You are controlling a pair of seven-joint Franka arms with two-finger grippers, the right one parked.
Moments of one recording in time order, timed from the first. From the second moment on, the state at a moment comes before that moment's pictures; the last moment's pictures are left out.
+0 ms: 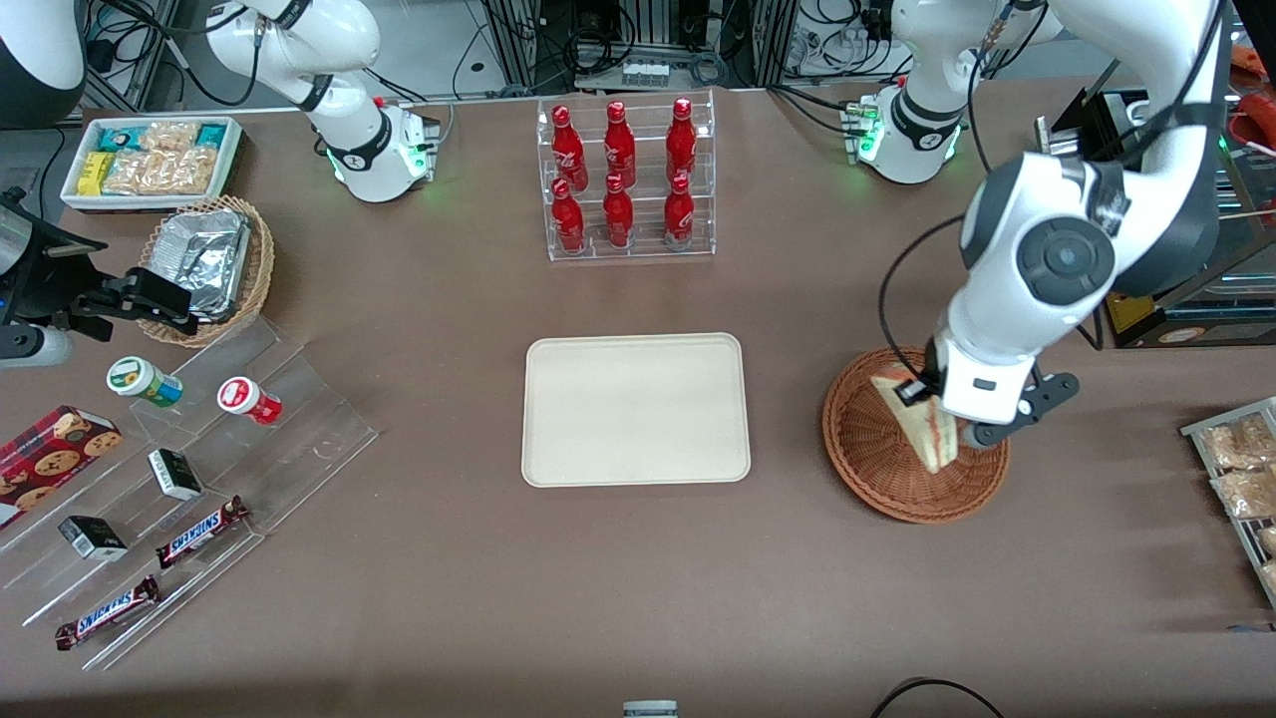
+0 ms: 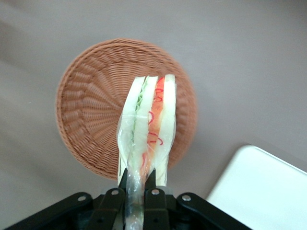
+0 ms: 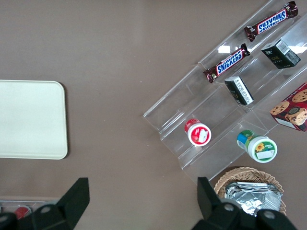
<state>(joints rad) -0.05 0.23 -0.31 -1.69 0.13 1.87 -0.86</state>
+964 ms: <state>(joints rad) -0.30 0.57 -0.52 -1.47 0.26 1.89 -0.99</state>
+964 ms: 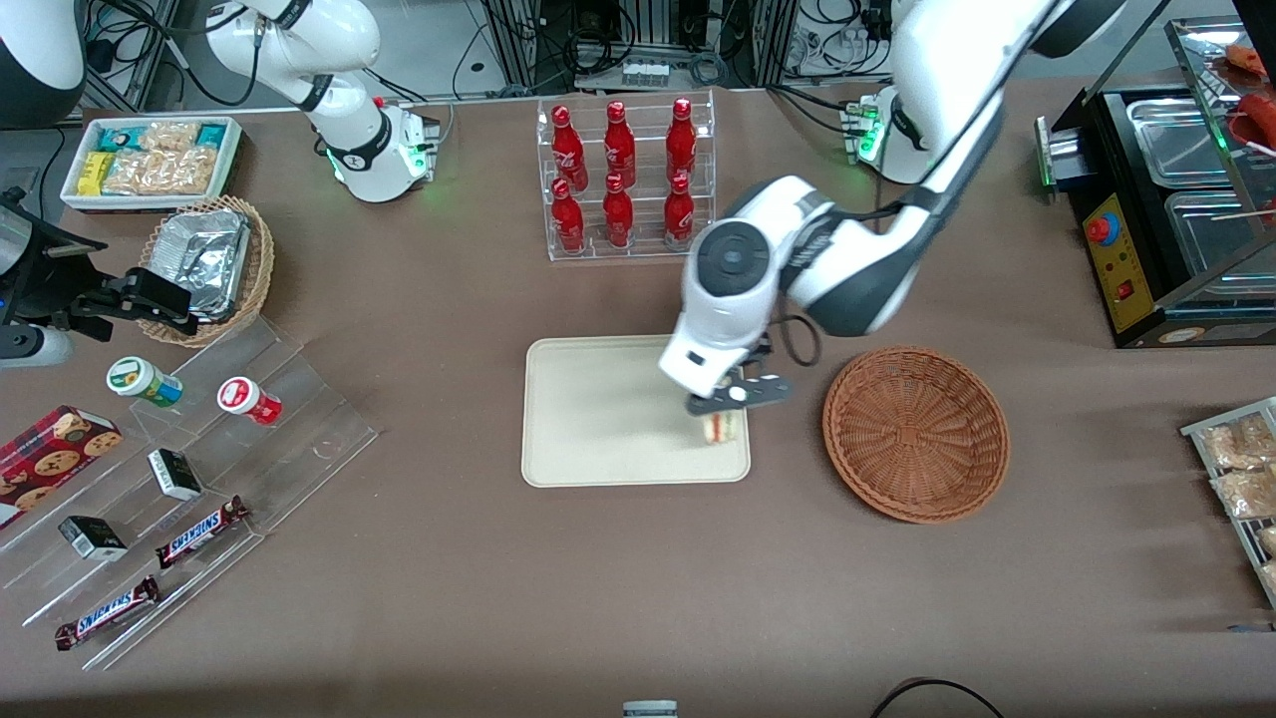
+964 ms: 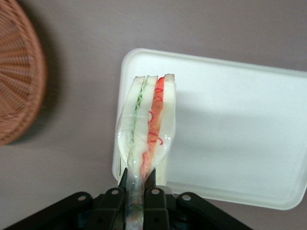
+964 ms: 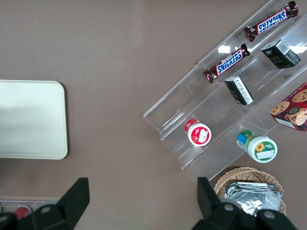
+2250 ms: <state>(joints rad) -0.39 0.72 -0.51 -1.54 0.41 2.13 -1.12</state>
